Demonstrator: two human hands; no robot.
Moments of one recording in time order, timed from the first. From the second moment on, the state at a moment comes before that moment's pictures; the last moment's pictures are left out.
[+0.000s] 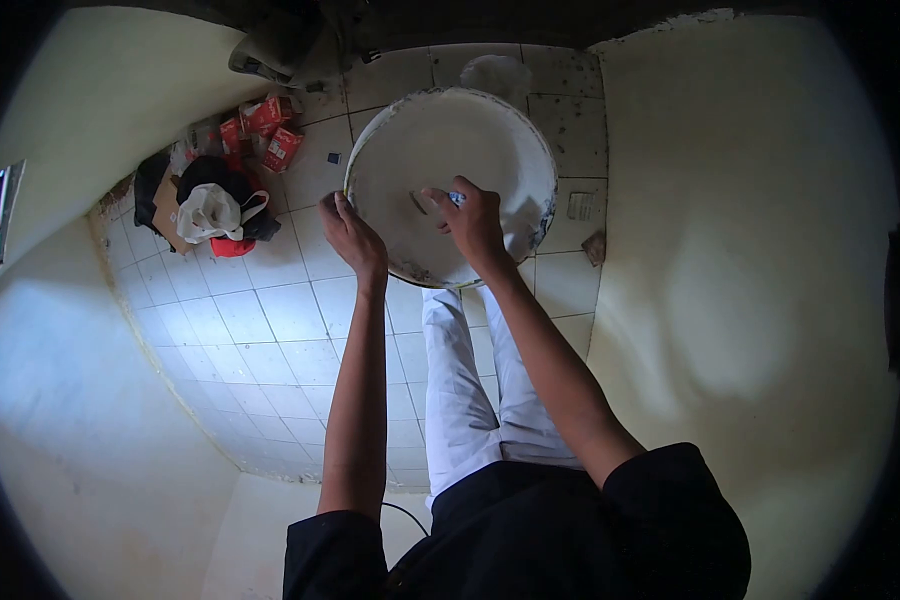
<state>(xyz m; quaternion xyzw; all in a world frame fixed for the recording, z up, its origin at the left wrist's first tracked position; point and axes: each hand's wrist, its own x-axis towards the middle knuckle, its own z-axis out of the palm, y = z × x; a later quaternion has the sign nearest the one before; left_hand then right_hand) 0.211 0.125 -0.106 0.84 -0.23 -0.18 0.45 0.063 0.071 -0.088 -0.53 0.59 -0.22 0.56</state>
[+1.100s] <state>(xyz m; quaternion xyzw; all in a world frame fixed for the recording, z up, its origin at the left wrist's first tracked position) 0.213 0.127 -0.112 0.85 -0.23 -0.19 0.43 0.027 0.088 -0.094 -0.41 0.65 -0.21 0.61</state>
